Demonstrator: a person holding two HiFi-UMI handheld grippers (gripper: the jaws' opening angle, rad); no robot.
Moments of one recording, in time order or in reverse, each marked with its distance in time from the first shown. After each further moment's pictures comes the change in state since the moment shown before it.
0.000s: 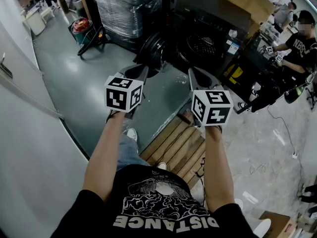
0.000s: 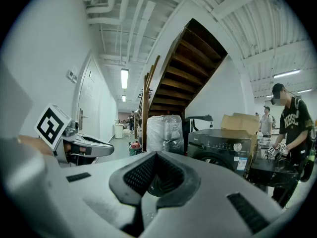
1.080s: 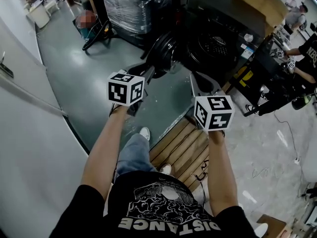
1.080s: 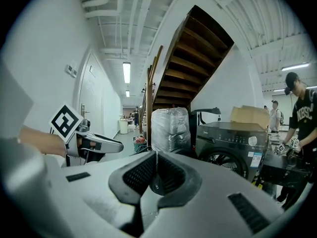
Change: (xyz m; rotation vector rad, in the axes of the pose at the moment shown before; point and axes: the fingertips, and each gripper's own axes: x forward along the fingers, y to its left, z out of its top) left arm 0.058 0.072 -0.027 -0.109 0.064 -0.050; right arm 0.079 0.014 -0.028 -0.001 0.064 0.063
